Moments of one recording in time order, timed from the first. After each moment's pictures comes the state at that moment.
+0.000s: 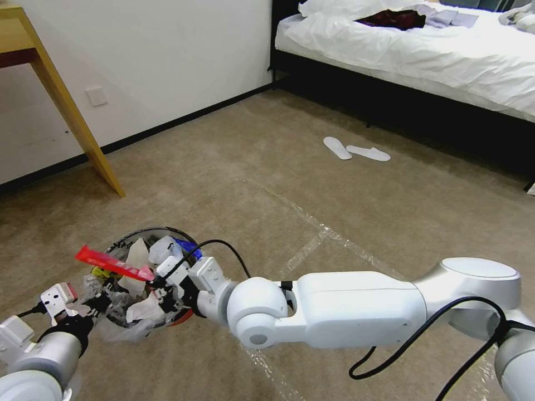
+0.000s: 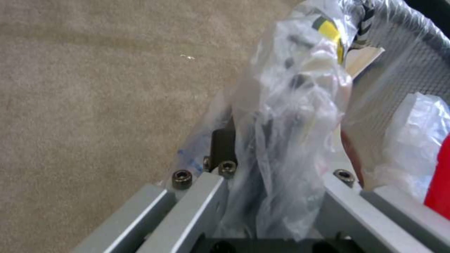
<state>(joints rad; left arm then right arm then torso) 1.65 -1.40 -1.00 -2.39 -1.02 0.64 -0.38 -0.04 1.19 -1.06 1.95 1.27 -0.34 0.55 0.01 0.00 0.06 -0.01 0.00</state>
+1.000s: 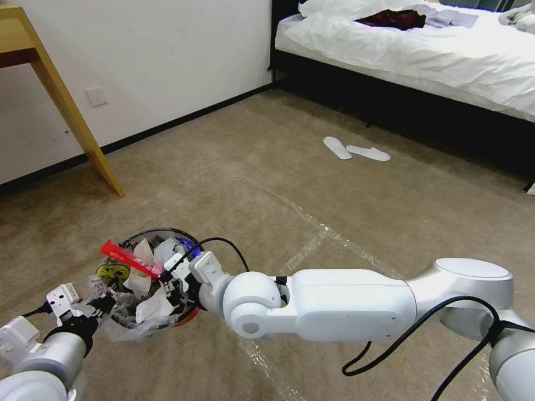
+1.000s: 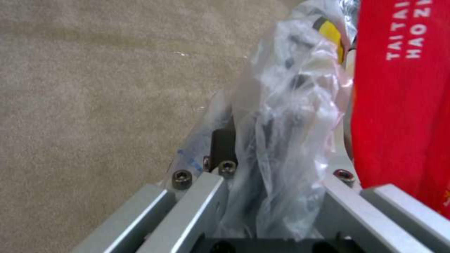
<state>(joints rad) 1.66 -1.40 -0.98 -2.39 -1.01 0.64 -0.36 -0.03 1.27 -1.05 1.88 1.35 -0.41 0.61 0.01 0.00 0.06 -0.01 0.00</state>
